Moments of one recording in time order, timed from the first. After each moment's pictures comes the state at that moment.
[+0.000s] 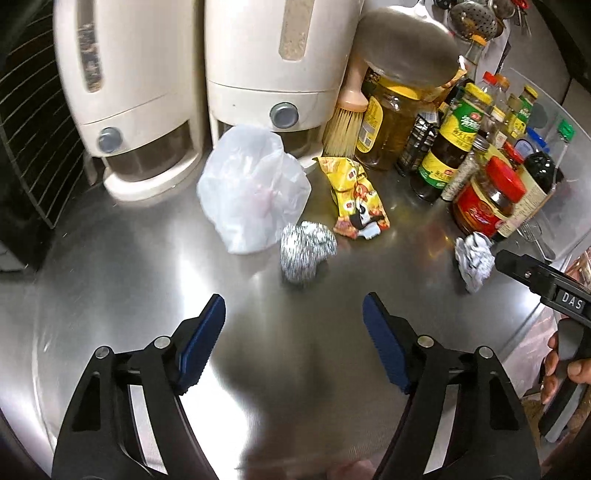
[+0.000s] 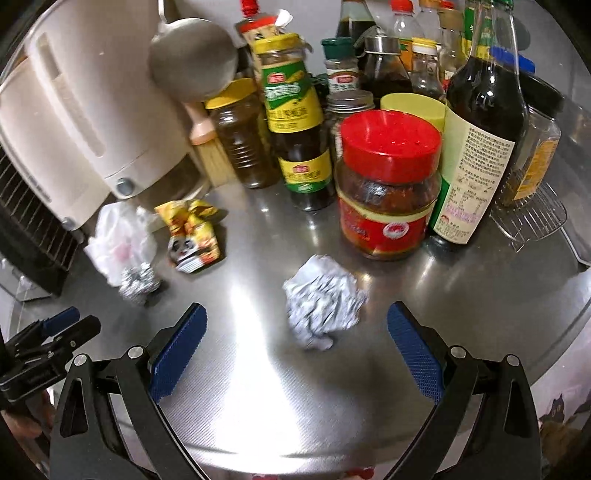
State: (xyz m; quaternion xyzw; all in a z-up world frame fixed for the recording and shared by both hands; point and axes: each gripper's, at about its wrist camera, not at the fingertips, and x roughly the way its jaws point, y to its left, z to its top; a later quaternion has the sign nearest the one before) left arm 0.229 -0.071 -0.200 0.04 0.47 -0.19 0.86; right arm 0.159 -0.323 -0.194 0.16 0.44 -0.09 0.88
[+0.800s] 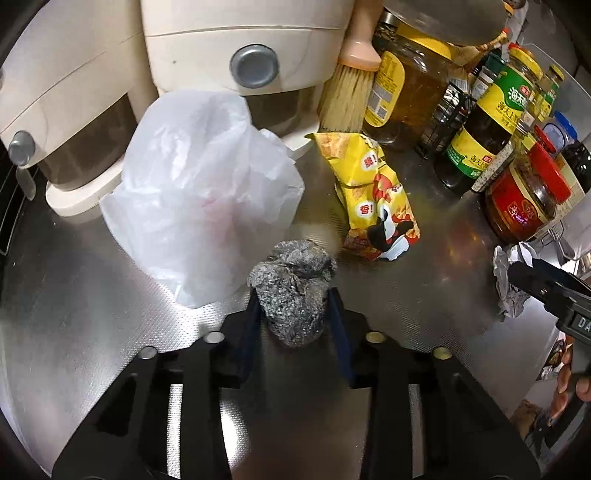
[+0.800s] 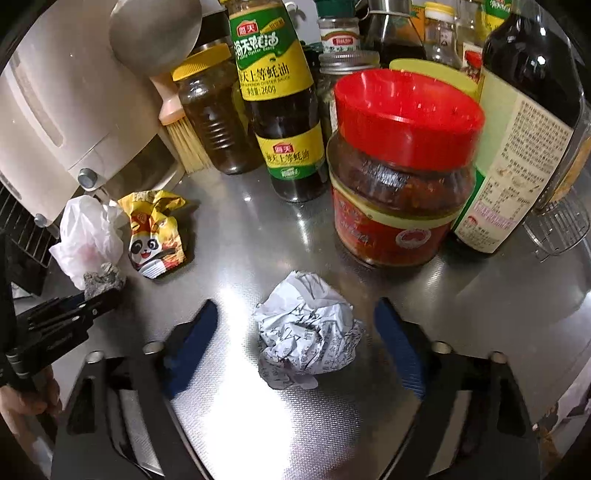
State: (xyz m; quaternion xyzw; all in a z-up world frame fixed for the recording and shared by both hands) left arm 0.287 -0.111 -0.251 0.06 0.51 -0.21 0.83; right arm 0.197 -0.339 -0.228 0.16 0.48 -0.08 0.86
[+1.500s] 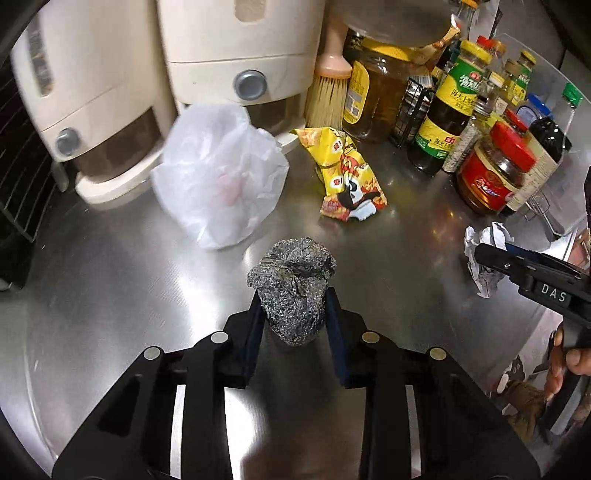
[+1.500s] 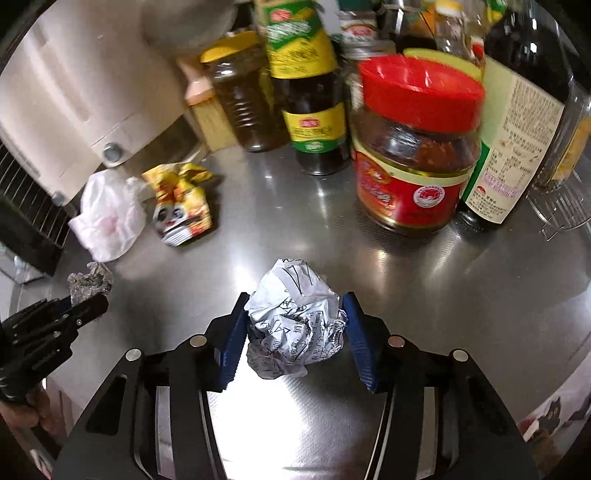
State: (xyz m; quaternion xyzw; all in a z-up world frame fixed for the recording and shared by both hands) left arm 0.230 -0.090 -0.220 0.08 0.49 -0.21 0.84; right arm 0.171 -0.316 -0.223 0.15 0.48 -0.05 0.86
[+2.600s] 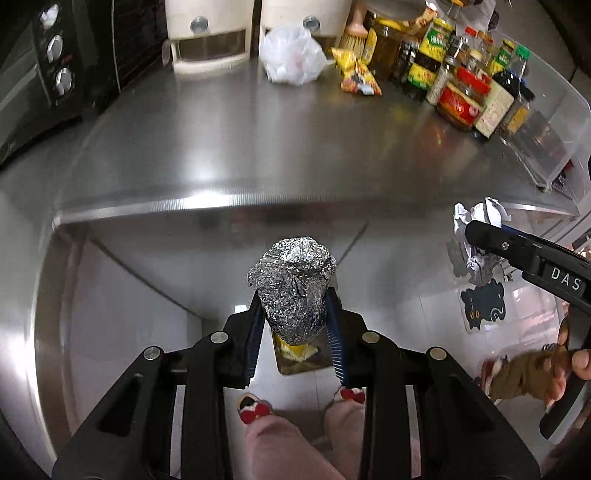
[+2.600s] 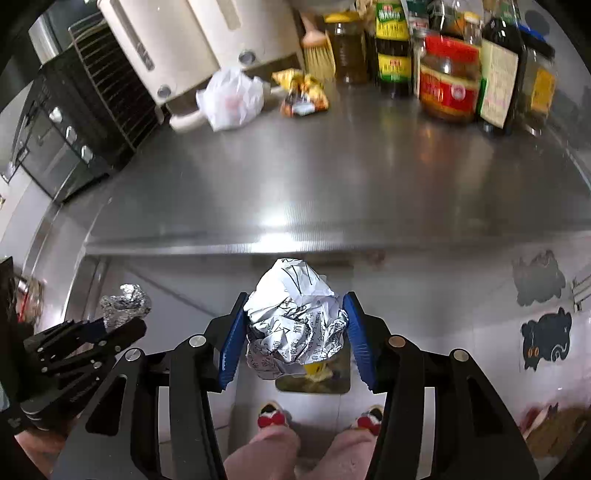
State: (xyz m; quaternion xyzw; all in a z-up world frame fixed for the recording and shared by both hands) left arm 0.029 0.007 -0.252 0.03 0.52 -0.16 0.84; right arm 0.011 -0.194 -0.223 0.13 0.50 0.02 0.86
